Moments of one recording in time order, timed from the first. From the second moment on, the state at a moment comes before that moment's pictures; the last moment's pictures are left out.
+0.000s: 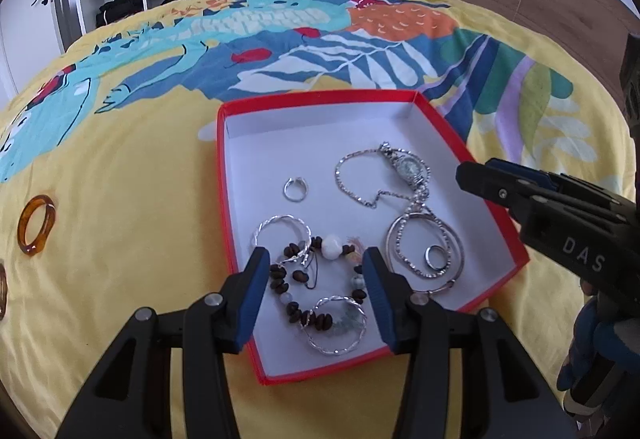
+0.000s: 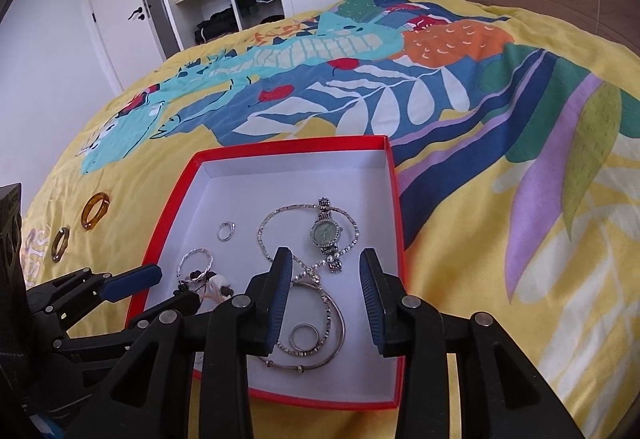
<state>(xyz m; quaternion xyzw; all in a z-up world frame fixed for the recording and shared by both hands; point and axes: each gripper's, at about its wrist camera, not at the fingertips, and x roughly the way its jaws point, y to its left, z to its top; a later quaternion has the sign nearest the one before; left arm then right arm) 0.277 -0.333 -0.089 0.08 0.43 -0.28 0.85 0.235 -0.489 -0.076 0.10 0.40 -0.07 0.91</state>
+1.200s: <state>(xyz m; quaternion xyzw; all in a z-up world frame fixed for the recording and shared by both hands) 0.286 -0.149 -0.029 -0.03 0.40 -0.17 0.90 0.261 -0.374 -0.012 0.03 0.36 -0.01 0.93</state>
